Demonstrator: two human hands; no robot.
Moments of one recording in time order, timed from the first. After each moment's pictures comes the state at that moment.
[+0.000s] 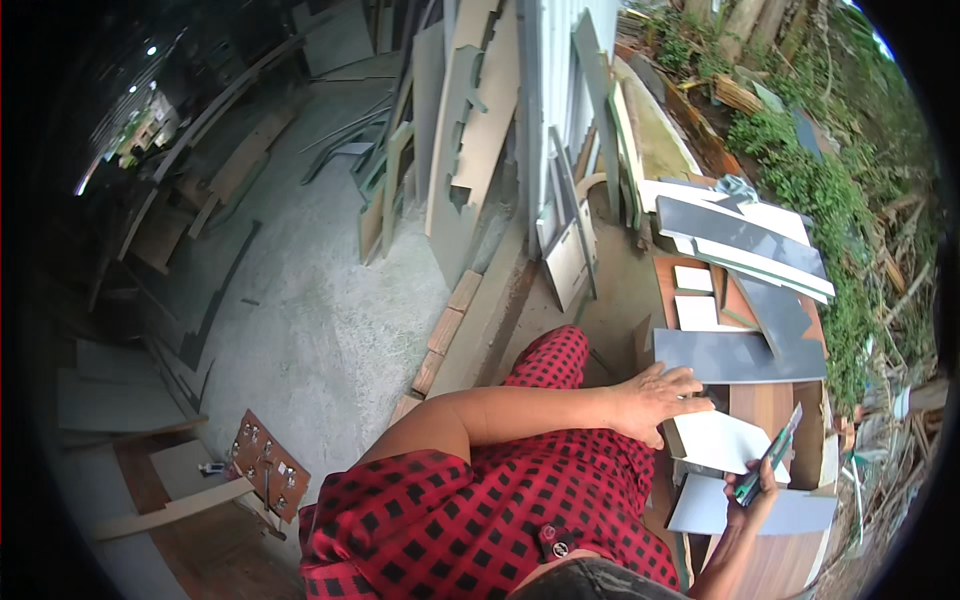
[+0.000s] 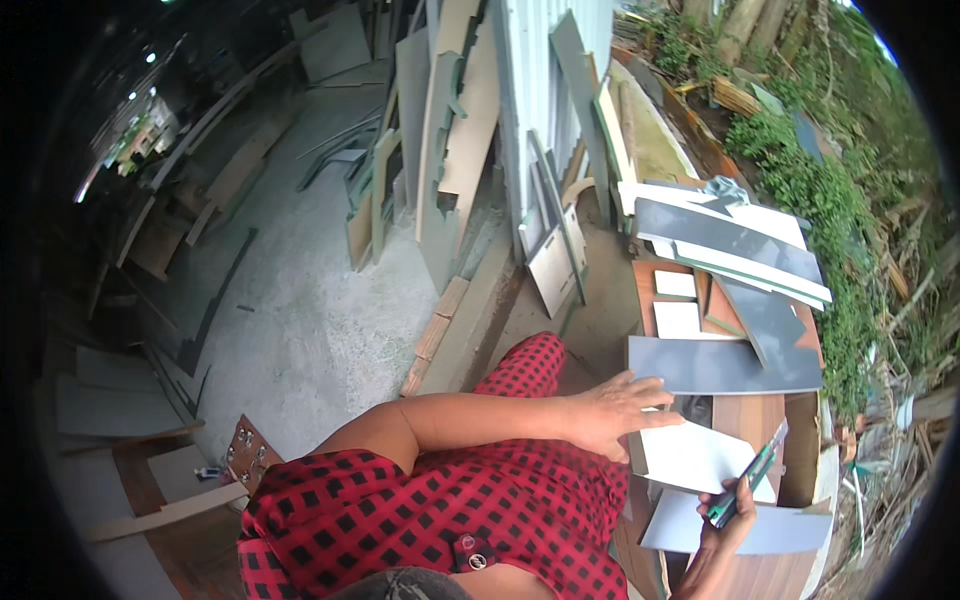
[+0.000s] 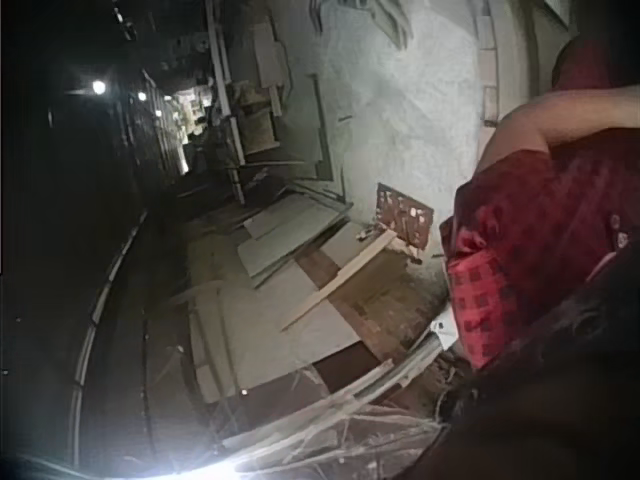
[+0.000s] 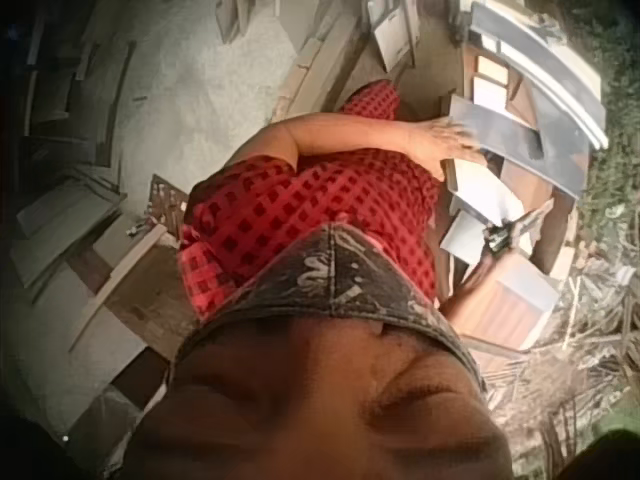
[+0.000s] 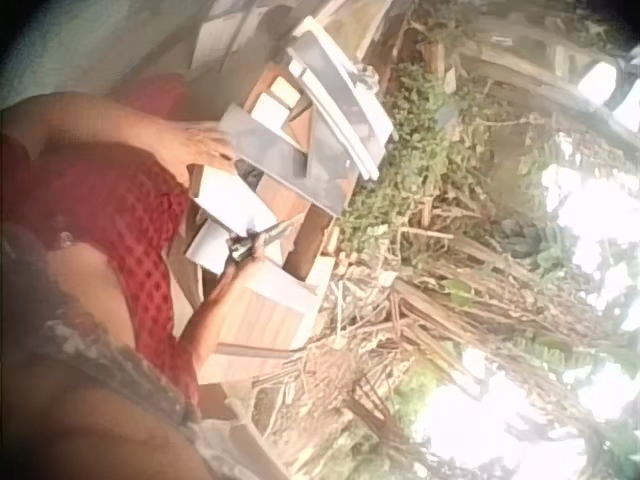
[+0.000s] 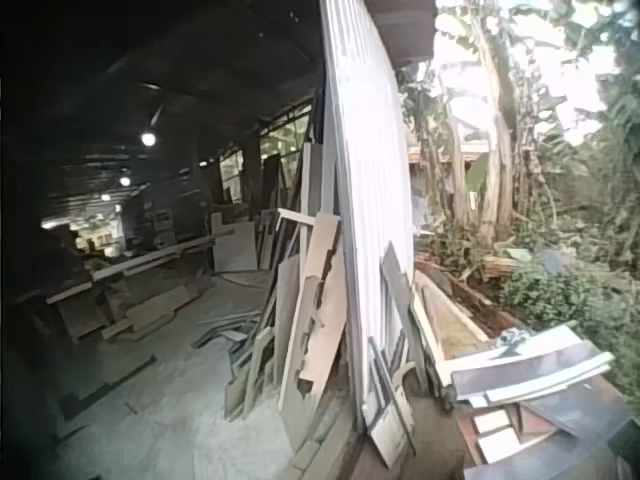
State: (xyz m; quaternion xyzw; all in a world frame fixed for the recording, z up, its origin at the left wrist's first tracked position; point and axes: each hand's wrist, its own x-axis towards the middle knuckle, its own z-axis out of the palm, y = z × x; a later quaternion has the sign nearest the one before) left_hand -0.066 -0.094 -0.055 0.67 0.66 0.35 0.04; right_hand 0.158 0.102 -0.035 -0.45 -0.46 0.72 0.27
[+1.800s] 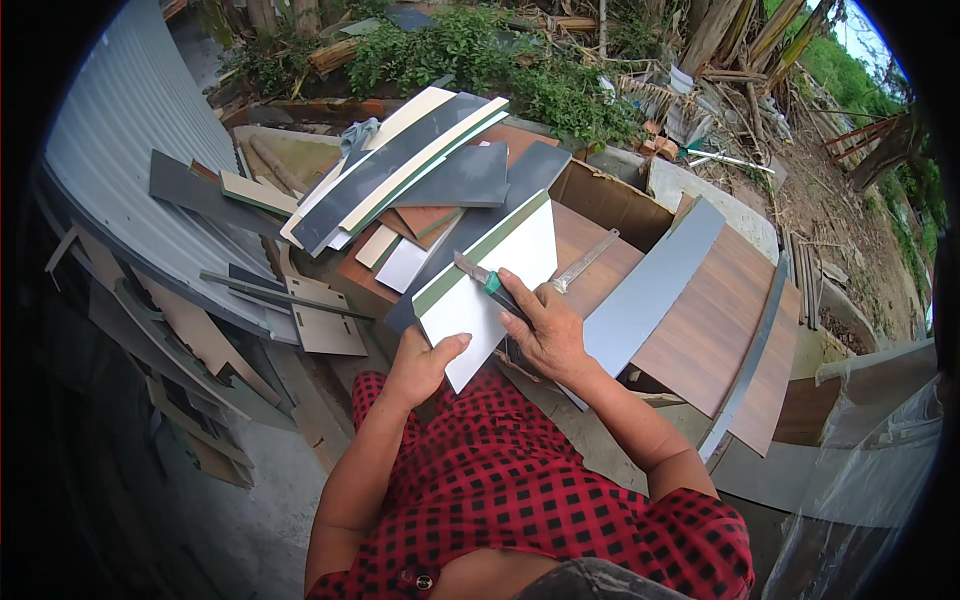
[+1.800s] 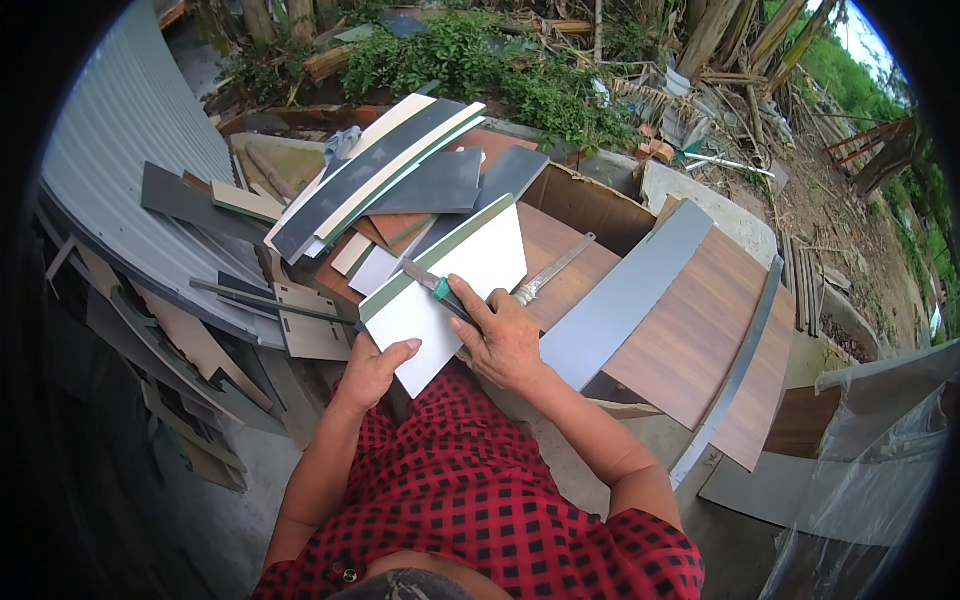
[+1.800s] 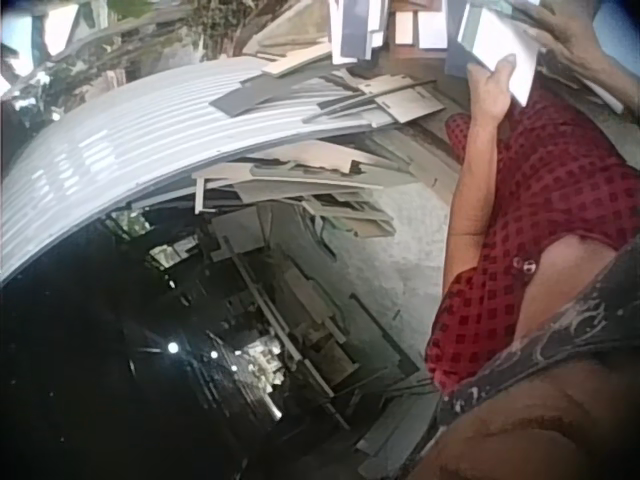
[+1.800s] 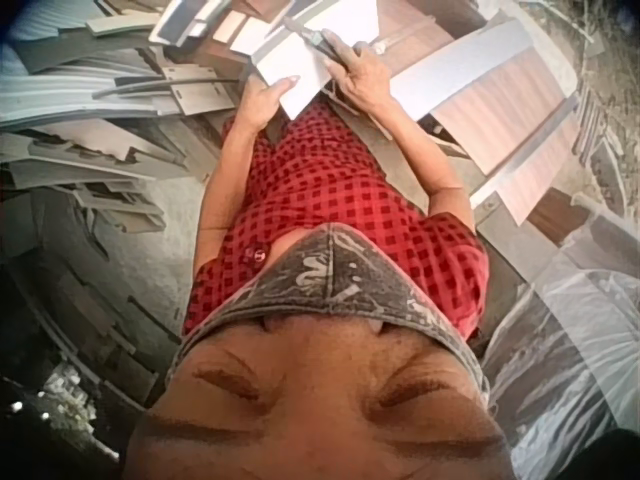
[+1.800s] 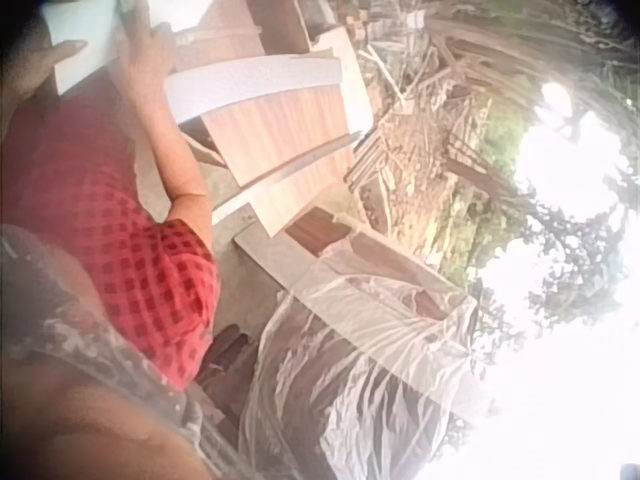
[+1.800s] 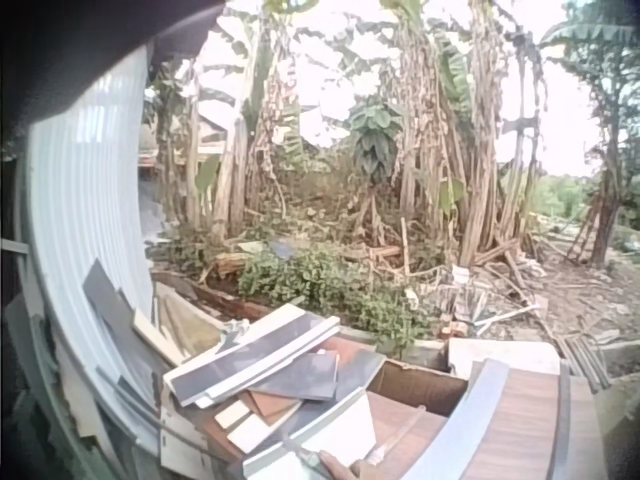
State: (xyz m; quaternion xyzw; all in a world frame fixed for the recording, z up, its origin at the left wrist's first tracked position) left_hand -0.067 -0.031 -0.029 0.44 0.55 0.55 0.45; right_hand 0.107 0.072 -0.041 -0.31 -0.87 0.17 0.34
